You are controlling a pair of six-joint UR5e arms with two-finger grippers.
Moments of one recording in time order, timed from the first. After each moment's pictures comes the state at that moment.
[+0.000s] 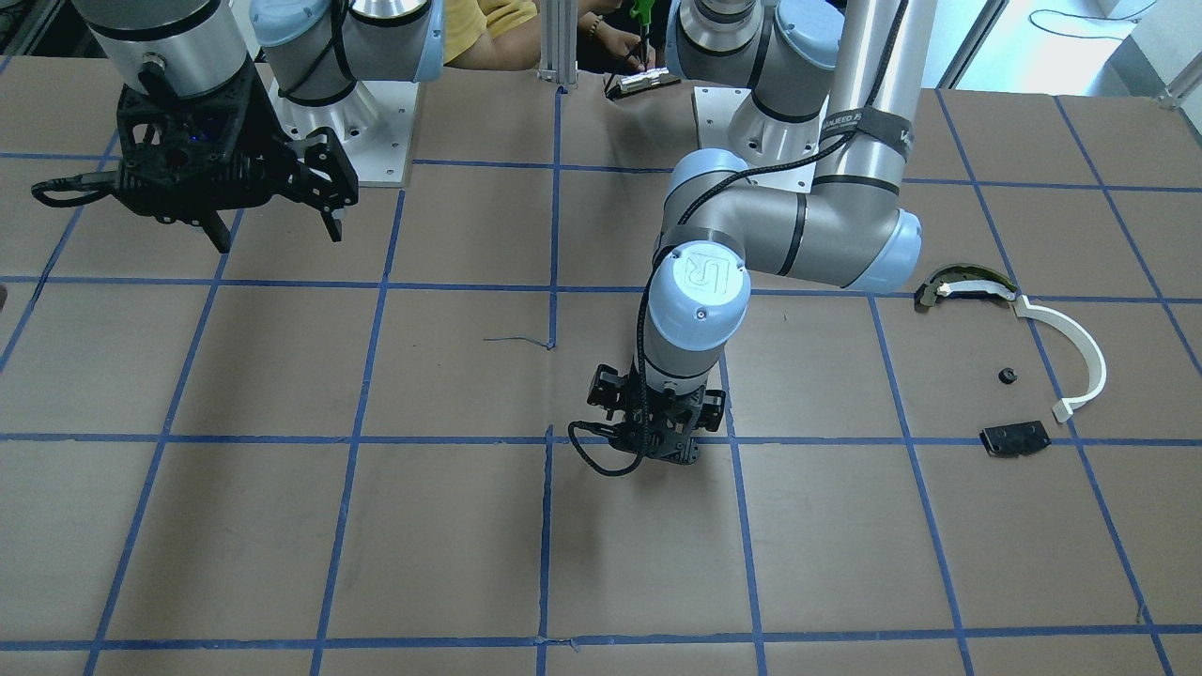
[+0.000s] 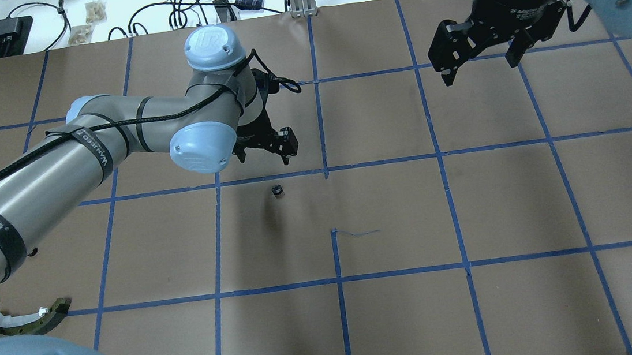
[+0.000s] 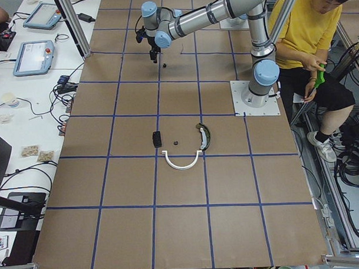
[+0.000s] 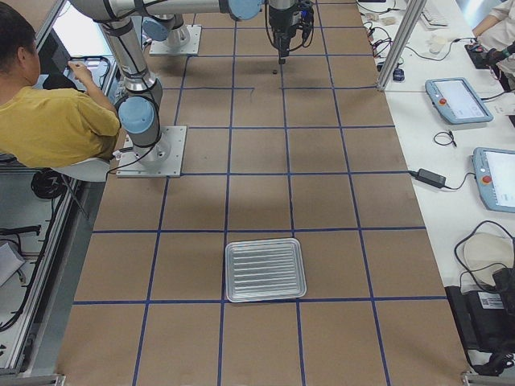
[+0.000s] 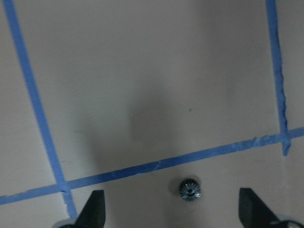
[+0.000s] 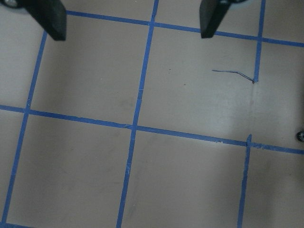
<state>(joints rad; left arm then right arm) -1.78 -2.02 -1.71 -1.04 1.55 0.02 1.59 -1.56 1.53 -1.58 -1.59 -0.14</state>
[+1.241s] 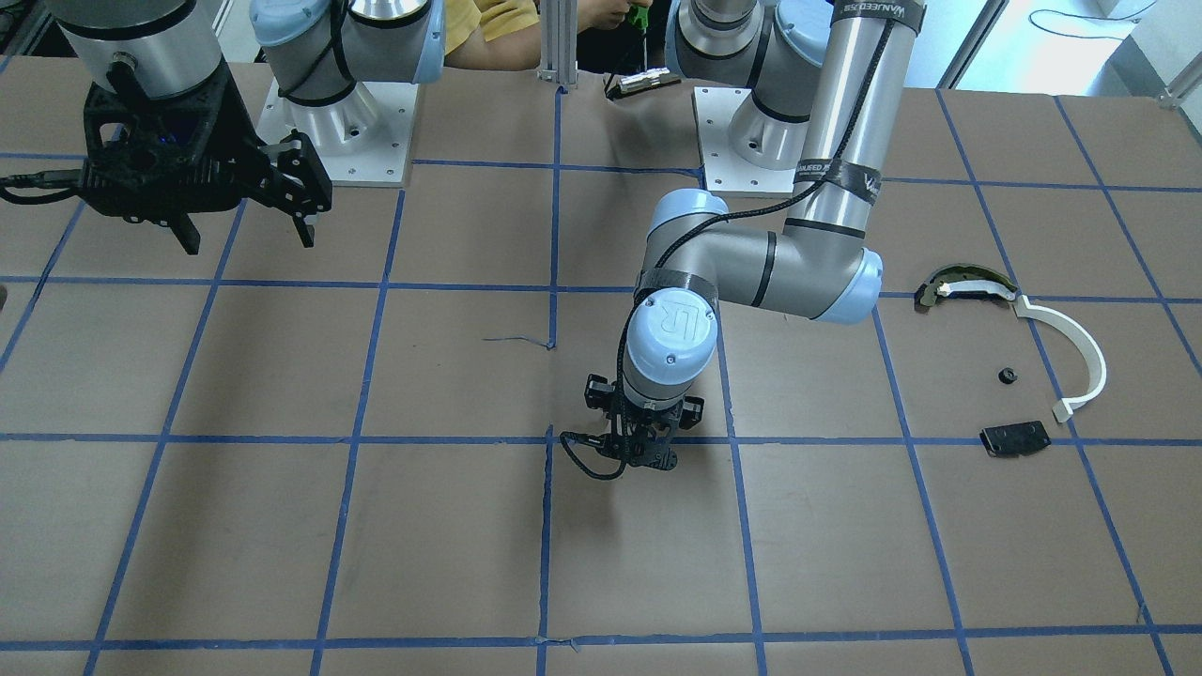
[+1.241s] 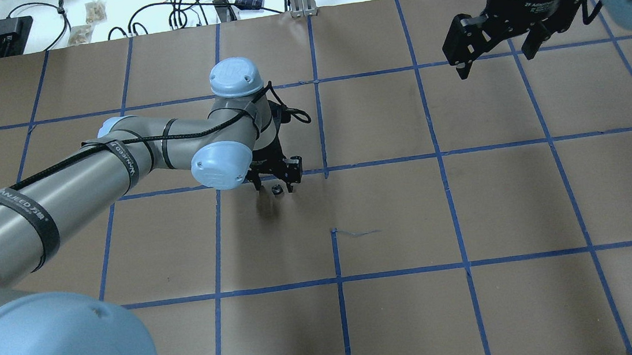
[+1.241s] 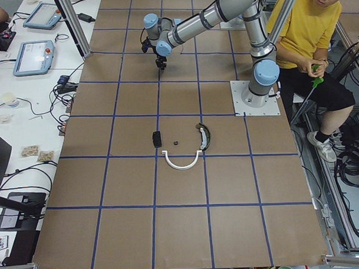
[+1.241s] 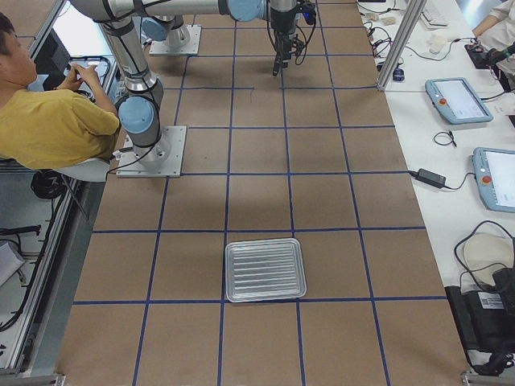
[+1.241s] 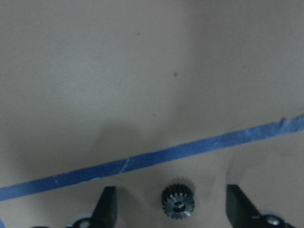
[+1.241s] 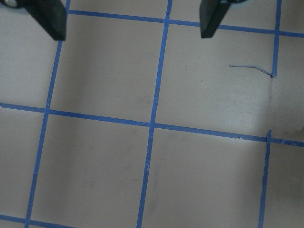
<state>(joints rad) -1.79 -2.09 -1.74 -1.04 1.54 0.00 1.57 -1.56 1.53 -1.59 -1.61 -0.14</state>
